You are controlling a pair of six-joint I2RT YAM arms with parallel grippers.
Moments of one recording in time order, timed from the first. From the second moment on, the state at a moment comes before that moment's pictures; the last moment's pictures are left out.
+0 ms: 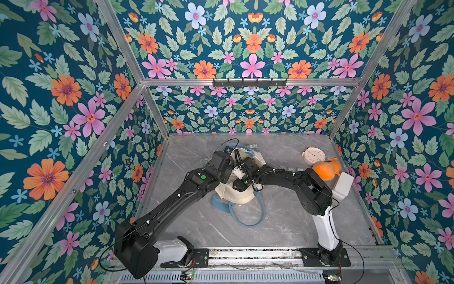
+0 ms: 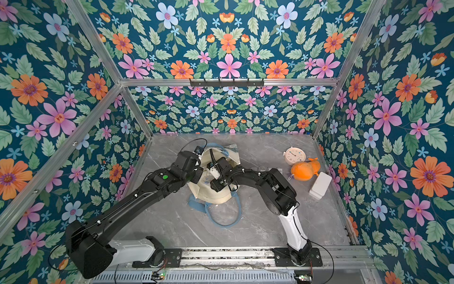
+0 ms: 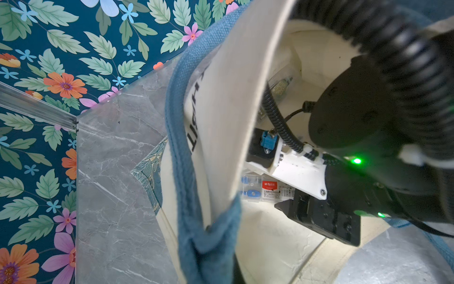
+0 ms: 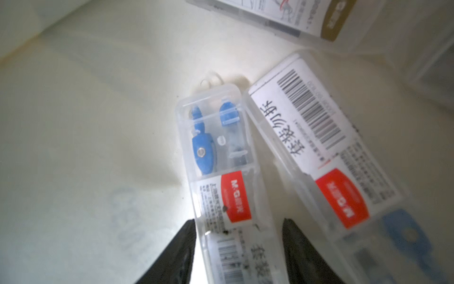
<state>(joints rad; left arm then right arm) -0.68 1.28 1.13 -0.63 -0.39 0.01 0.76 2.13 1.47 -0.34 -0.23 0.02</state>
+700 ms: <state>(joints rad) -0.68 1.29 1.13 -0.62 -0.44 0.01 0.81 1.93 1.45 -0.55 -0.22 0.09</state>
